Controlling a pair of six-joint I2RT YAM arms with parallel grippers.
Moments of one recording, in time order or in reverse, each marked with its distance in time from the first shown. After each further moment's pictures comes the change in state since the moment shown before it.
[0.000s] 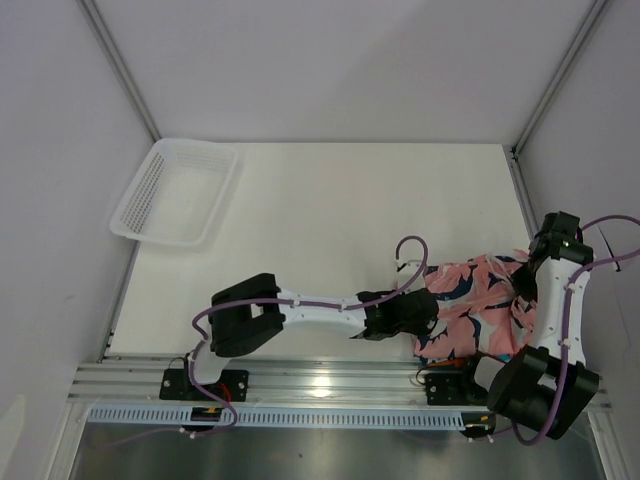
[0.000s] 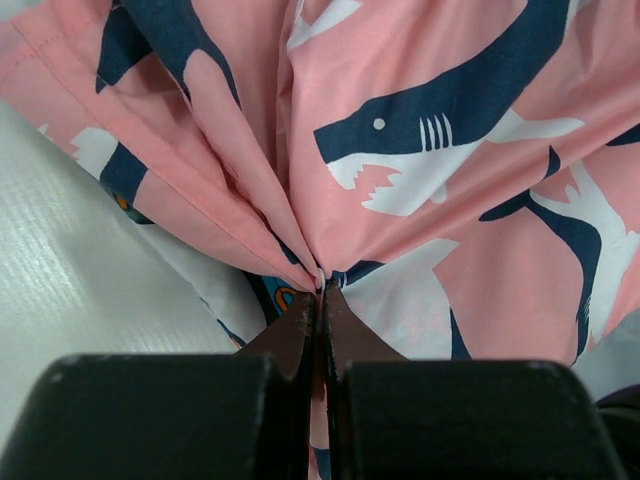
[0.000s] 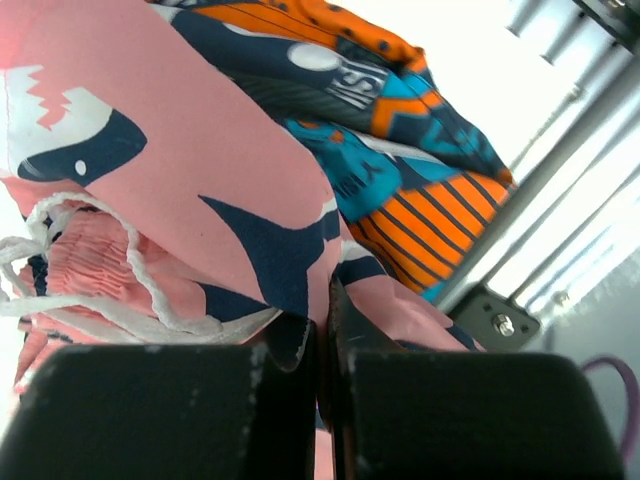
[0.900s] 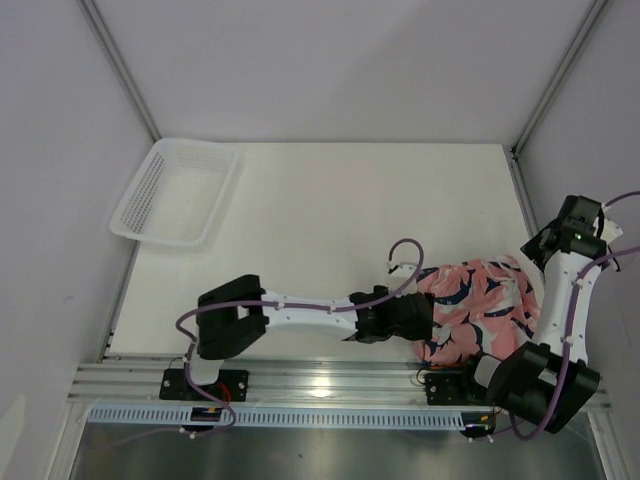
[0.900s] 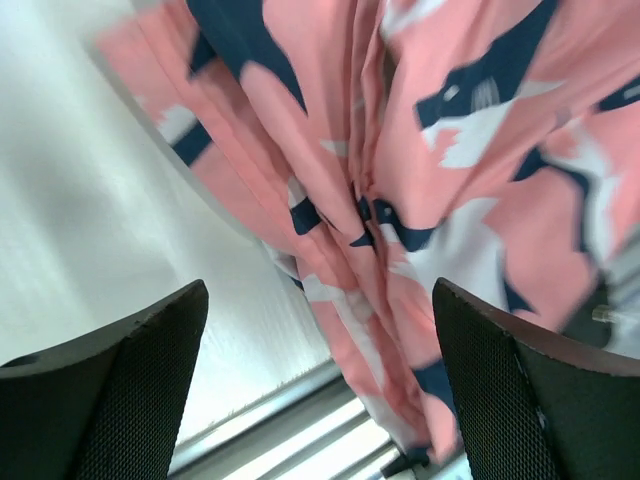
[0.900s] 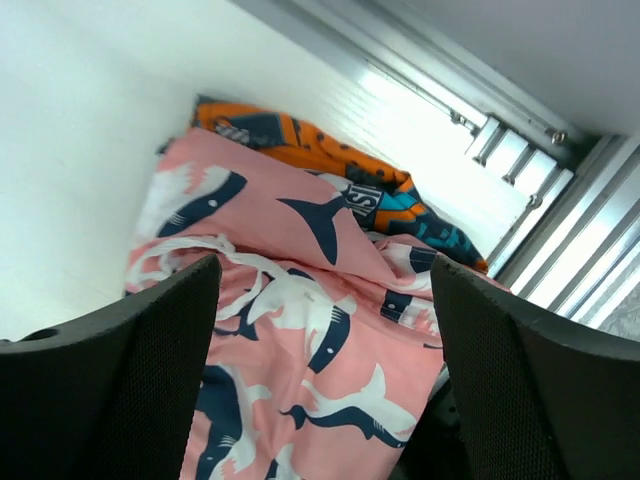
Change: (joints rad) left arm -0.022 -0.053 -0.023 -0.145 -0.063 0.016; right arm -0.045 0.067 0.083 0.191 0.061 -0.097
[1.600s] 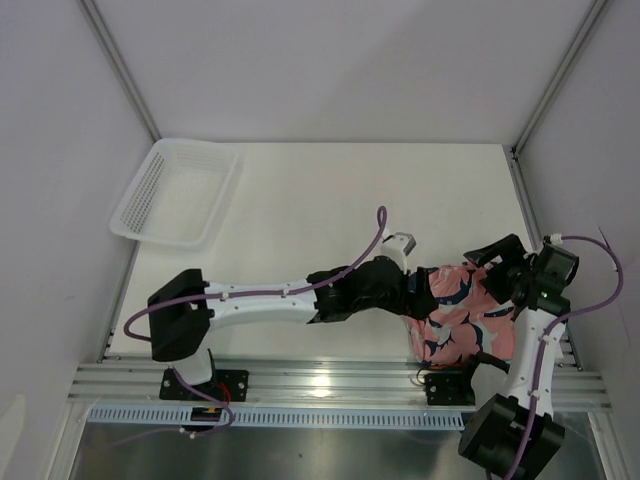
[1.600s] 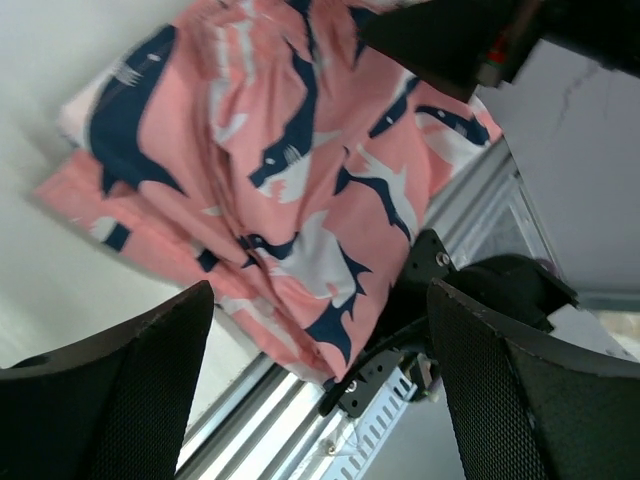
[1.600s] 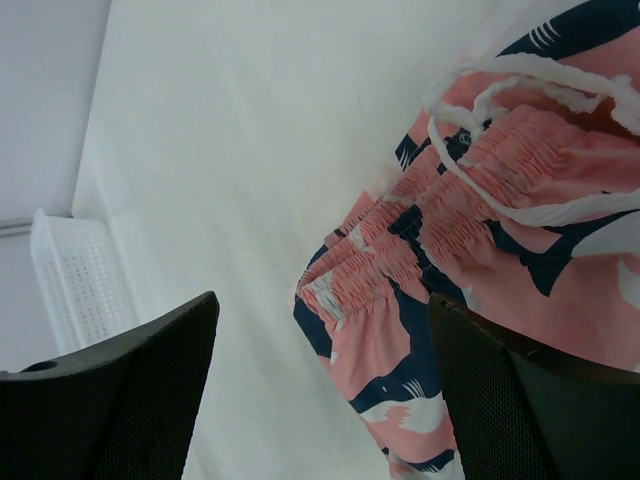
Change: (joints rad) left arm 0.113 -0.303 -0.165 0.229 0.256 0.215; right arm -0.015 -0.367 -0.458 0.352 -0.831 0.179
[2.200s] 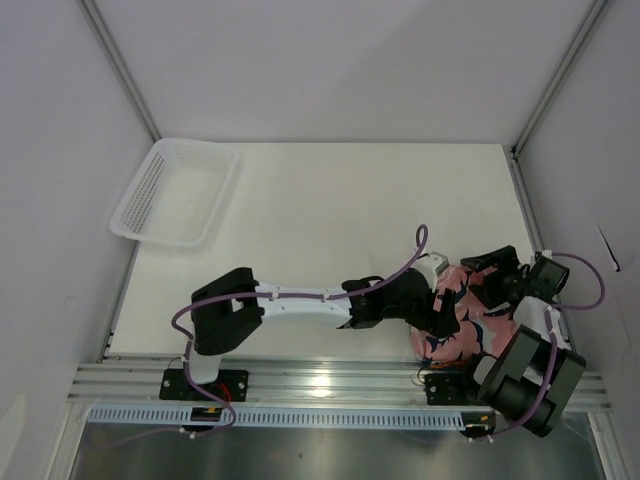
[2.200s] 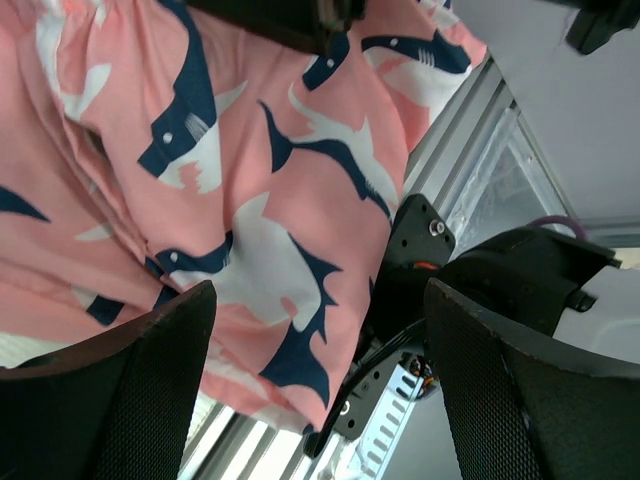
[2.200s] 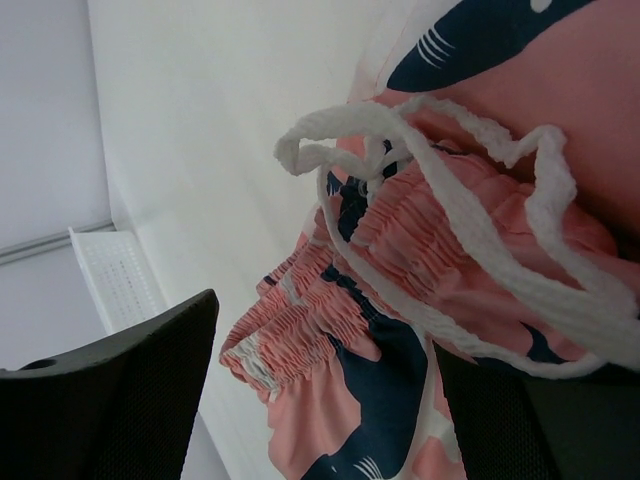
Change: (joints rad) left arm -0.035 0.244 0.119 0.123 0.165 0.071; right arm -0.087 0.304 -0.212 0.427 -0.154 0.085
